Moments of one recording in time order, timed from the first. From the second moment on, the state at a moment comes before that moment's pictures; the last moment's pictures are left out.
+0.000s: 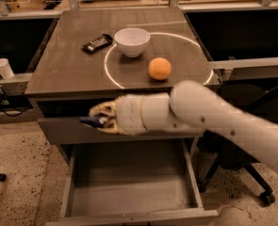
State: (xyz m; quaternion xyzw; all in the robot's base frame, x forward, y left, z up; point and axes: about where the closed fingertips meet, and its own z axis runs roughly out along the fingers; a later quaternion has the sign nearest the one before) arm 0.498 0.107 0.805 -0.74 0.37 0.12 0.55
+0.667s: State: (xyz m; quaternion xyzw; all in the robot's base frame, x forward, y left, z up) arm 0.445 0.031 0.632 -0.66 0.49 0.17 0.55
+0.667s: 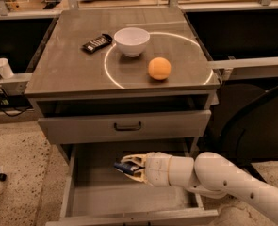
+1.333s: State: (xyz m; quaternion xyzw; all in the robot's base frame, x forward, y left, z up) arm 0.466 0.016 0.608 -0.63 0.51 0.19 0.55
